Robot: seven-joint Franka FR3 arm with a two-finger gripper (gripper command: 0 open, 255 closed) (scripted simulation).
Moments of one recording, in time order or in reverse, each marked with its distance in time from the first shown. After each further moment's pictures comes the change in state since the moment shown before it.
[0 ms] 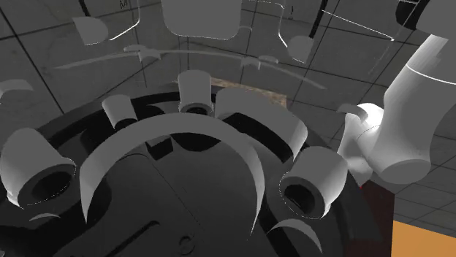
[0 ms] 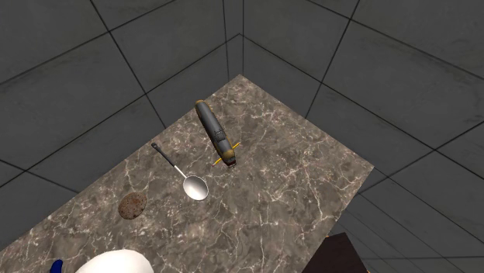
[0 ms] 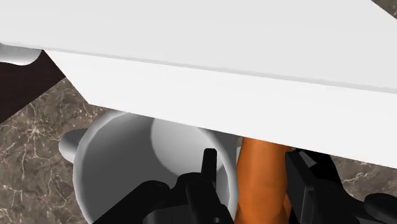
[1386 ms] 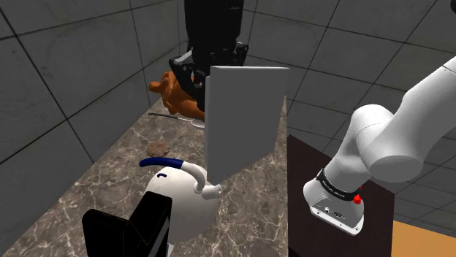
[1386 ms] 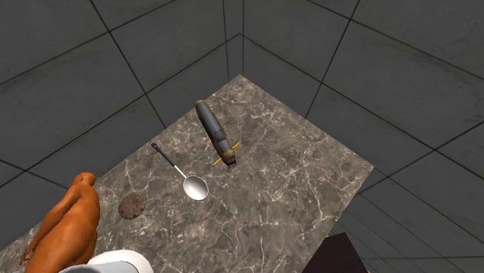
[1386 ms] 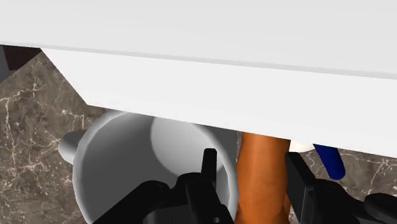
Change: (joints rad) arm -0.219 -0.328 -0.339 -0.312 0.108 0.029 -0.577
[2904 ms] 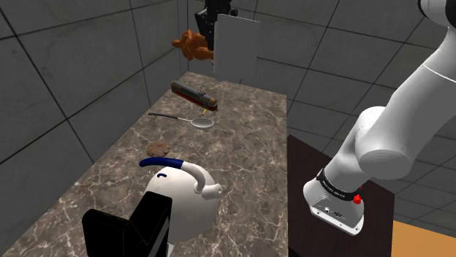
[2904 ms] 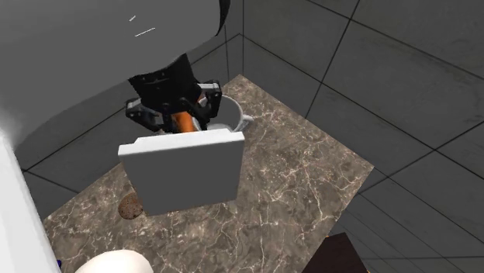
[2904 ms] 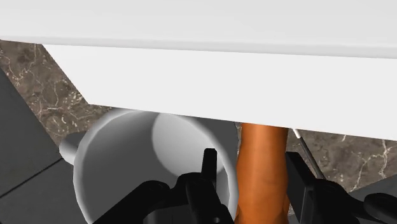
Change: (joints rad) arm -0.217 0.183 -0.315 0.170 -0.115 0.018 -0.513
